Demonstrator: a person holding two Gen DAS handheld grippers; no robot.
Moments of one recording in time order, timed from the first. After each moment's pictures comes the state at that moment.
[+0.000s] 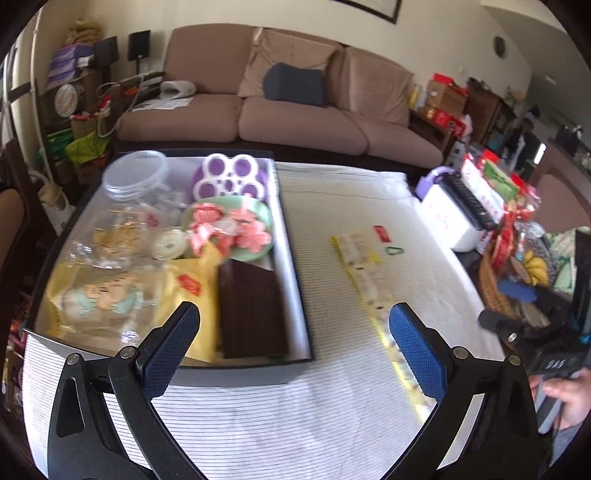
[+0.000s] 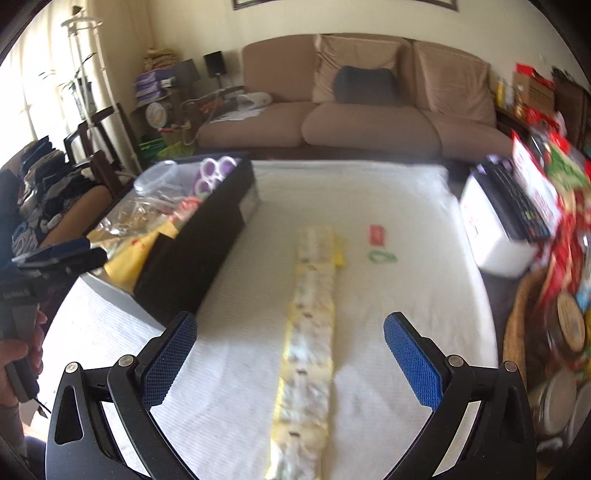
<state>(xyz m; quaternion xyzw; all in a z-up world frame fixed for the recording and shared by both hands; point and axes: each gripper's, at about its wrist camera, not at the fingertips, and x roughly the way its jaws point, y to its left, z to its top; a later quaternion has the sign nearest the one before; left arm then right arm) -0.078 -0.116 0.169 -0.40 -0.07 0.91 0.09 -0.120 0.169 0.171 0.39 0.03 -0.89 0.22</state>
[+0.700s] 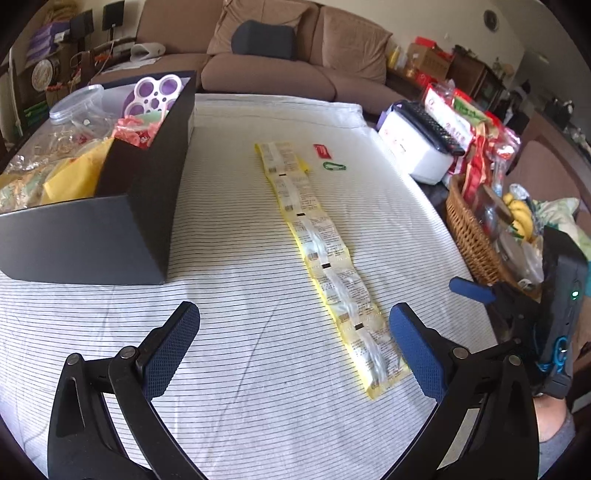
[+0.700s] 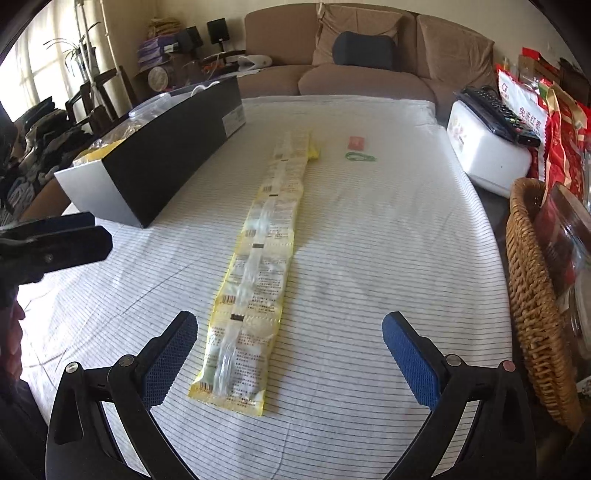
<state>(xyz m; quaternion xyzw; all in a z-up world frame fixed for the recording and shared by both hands) -0.020 0.001 0.096 -0.46 -0.08 0.88 0.13 -0.072 0.227 0.086 0.42 0.06 -0.87 0.24</state>
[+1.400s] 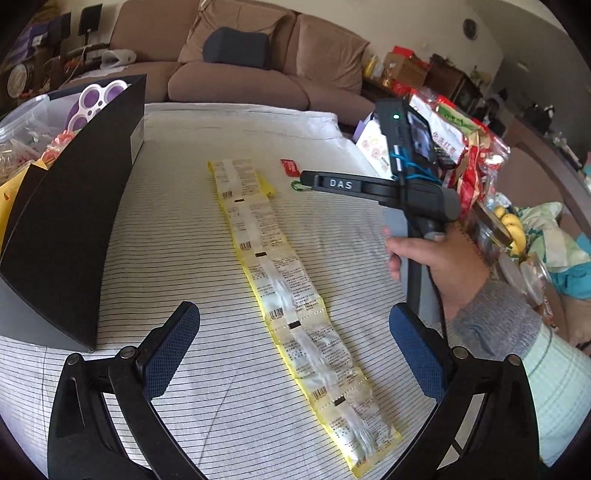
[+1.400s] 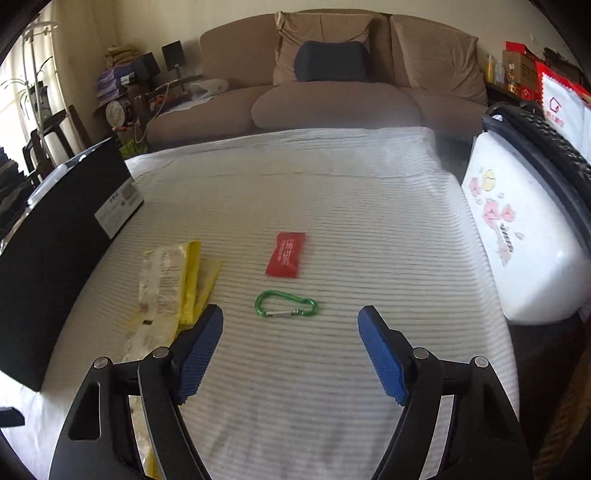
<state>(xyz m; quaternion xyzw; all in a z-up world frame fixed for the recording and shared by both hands) -0.079 0.031 0.071 -0.42 -0.09 0.88 0.17 -0.319 0.215 0.051 0.40 0.04 -0.89 0.20</state>
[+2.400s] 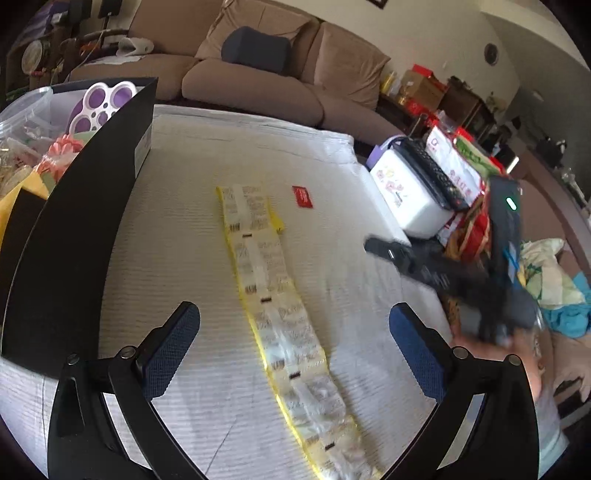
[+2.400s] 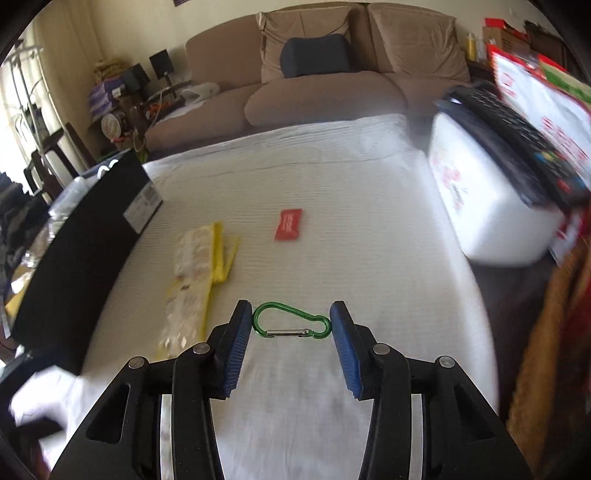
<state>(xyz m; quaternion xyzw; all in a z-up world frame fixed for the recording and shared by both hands) -0.134 0.025 0.091 -0.42 -0.15 0.88 0.15 -0.240 0.252 0.091 0.42 -0.02 -0.89 0.18</state>
